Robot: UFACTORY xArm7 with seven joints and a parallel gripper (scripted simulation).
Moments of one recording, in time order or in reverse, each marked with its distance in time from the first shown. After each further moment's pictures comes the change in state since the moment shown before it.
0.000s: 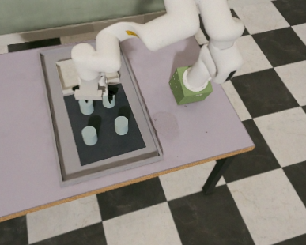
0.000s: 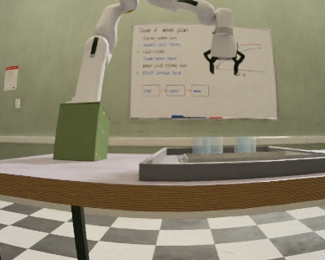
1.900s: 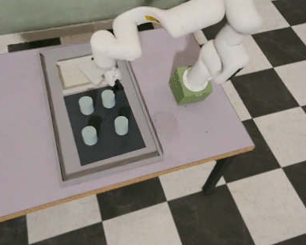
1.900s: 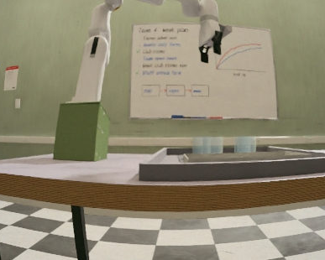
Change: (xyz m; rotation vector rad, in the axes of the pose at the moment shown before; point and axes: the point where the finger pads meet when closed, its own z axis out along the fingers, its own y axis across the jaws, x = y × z) arm -0.049 -0.042 -0.045 -0.143 -0.089 0.783
